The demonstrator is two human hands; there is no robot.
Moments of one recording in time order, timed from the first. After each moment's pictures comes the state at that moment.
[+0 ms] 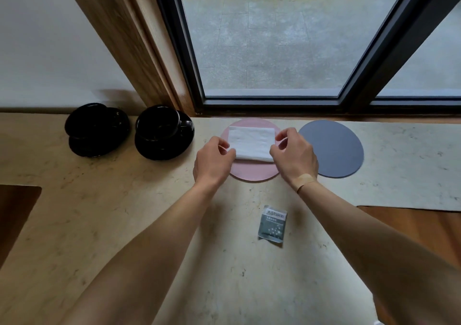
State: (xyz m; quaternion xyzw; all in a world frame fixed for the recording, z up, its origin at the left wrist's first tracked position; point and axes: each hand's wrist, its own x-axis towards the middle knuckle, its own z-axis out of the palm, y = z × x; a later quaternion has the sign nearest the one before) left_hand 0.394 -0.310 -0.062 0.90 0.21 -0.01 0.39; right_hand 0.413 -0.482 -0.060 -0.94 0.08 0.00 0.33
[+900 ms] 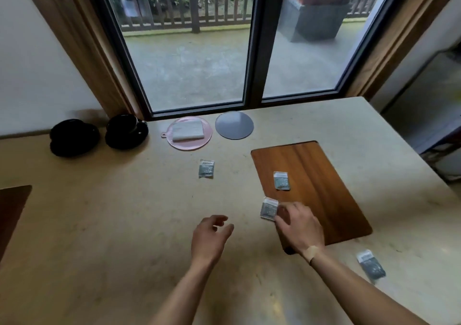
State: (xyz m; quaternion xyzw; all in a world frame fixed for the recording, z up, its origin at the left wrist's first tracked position) left_hand 0.047 -0.408 -0.027 0.85 0.11 -0.12 0.50; right_hand 0.031 -0.637 -0.005 -0.98 0.12 0.01 0.17
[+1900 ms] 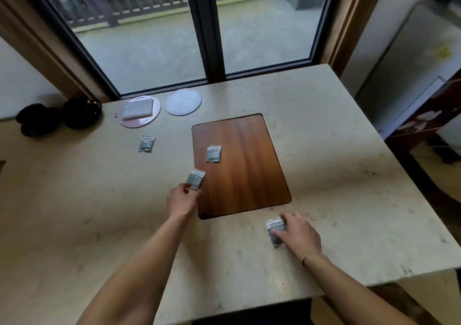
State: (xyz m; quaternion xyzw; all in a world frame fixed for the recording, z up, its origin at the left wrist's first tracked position) left_hand 0.032 -0.596 -0.041 0.89 0.24 -0.11 0.36; right_hand -0.083 -0.876 -0.056 -0.94 0.16 0.18 0.23
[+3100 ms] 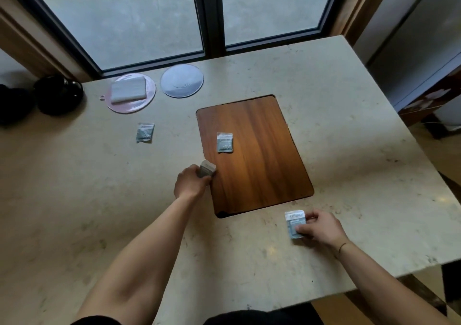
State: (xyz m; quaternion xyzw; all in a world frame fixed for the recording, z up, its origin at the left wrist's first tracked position) left_hand 0.095 -0.569 -0.065 0.94 0.11 -0.19 0.26; right_hand -0.063 -0.871 -0.058 -0.80 0.35 0.28 0.41
